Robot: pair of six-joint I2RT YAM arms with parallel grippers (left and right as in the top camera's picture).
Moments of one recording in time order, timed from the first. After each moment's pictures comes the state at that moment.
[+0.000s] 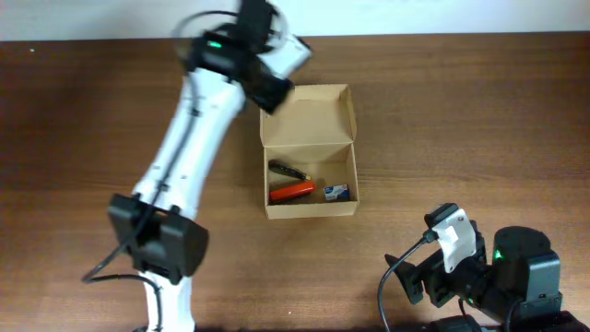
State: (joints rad) left arm -0.43 2.09 2.20 -1.21 0.08 0.42; right arm 0.16 0.56 0.92 -1.13 -0.38 -0.22
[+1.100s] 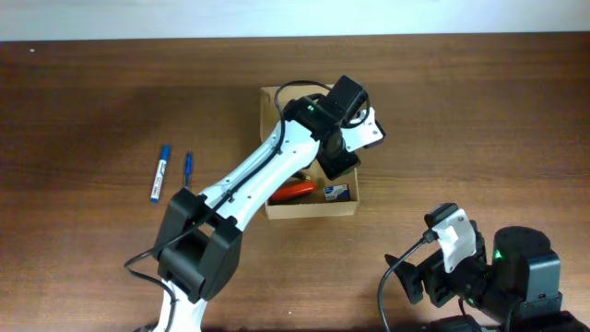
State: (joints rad) left arm -0.69 2.09 1.84 -0.98 0.14 0.42; right arm 0.16 0.56 0.92 -1.13 -0.38 -0.22
